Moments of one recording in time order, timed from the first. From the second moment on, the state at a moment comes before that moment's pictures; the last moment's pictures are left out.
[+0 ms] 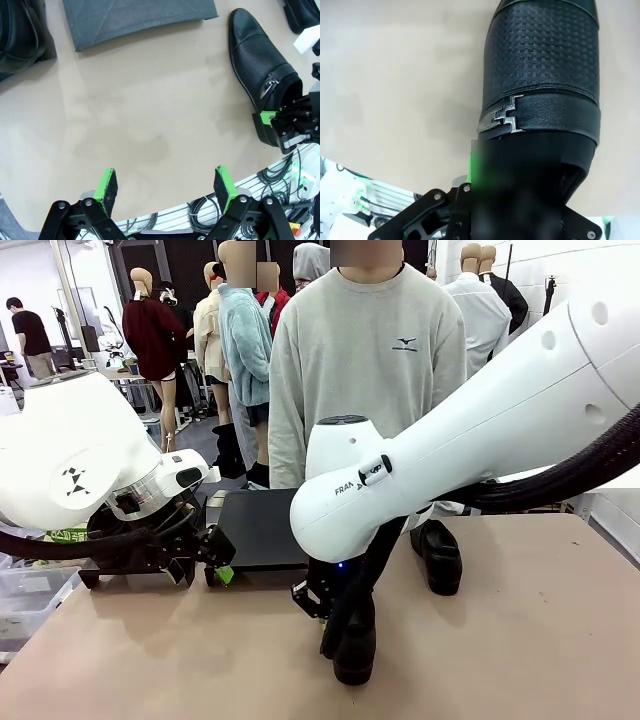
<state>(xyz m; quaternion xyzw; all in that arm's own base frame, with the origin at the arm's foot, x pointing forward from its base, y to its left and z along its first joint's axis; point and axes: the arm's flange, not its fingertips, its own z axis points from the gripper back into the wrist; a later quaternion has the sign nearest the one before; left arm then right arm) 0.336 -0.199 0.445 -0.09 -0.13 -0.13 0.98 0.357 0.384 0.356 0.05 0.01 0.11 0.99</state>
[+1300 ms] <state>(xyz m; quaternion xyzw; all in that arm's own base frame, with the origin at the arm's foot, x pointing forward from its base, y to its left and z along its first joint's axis) 0.336 -0.199 0.445 -0.09 -0.13 -0.13 0.98 0.352 0.380 0.388 0.07 -0.03 0.09 0.99</state>
